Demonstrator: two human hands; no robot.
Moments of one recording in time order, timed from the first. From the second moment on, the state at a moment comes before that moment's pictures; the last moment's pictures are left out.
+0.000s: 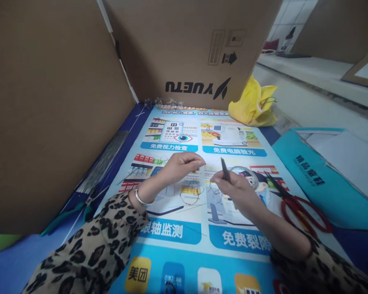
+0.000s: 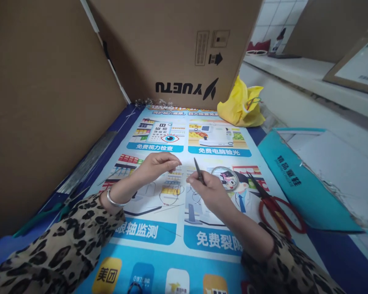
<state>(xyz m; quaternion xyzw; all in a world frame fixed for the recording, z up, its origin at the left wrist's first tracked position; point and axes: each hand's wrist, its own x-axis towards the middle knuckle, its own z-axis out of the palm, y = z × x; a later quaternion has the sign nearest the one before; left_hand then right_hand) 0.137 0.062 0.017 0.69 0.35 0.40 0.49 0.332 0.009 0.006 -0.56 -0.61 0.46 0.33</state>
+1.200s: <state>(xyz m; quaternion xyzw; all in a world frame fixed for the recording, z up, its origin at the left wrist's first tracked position) 0.148 0.054 0.007 0.65 0.44 0.33 0.53 0.333 0.005 -0.010 -0.46 -0.84 -0.22 0.15</state>
